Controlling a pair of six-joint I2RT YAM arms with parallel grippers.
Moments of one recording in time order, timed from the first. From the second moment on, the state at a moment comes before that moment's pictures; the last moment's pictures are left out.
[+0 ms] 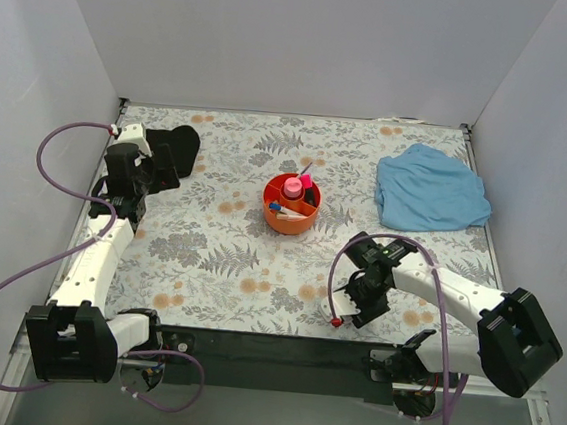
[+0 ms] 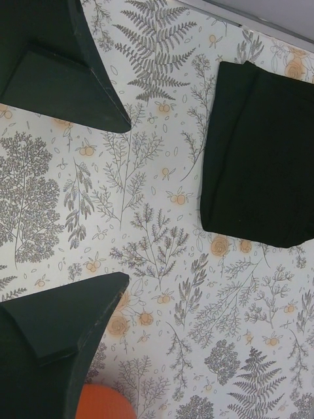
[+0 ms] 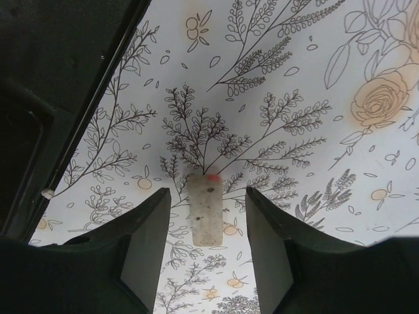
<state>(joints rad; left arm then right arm) 0.06 1.11 0.86 -0.22 -0.06 -0.18 0.74 1.26 0.69 -0.98 -0.30 -1.51</state>
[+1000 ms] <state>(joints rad) 0.06 1.11 0.86 -0.22 -0.04 -0.18 0.73 1.69 1.78 -0.97 -0.35 -1.03</state>
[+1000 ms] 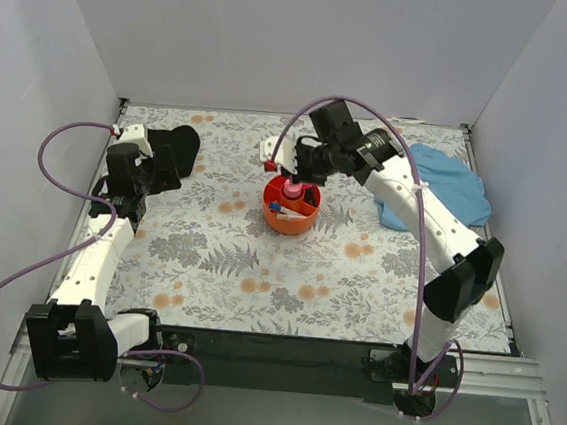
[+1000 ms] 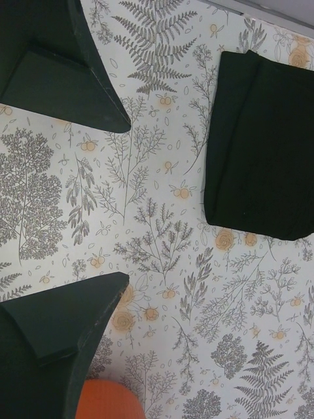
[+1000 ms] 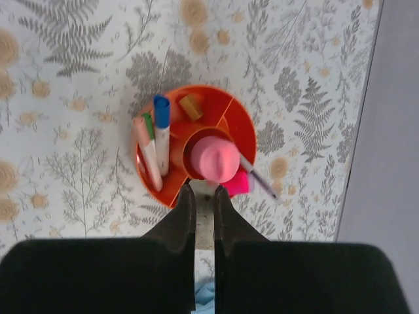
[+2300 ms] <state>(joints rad) 0.08 1.22 0.92 -0.26 -0.04 -0.16 0.70 2.17 2.15 -0.86 -0.66 -0.69</state>
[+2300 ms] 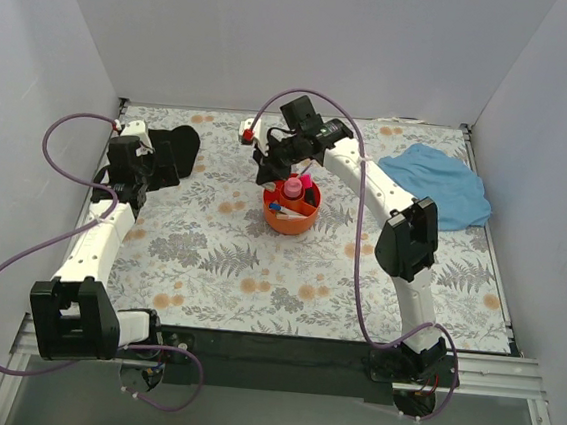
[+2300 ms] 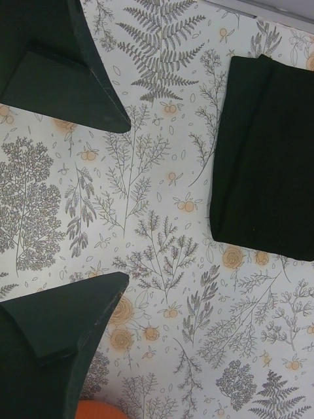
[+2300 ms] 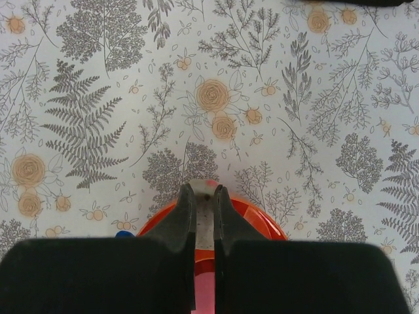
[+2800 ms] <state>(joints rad) 0.08 1.23 0.93 -0.27 -0.05 -0.16 0.69 2.17 2.08 -0.84 -0.64 -0.71</state>
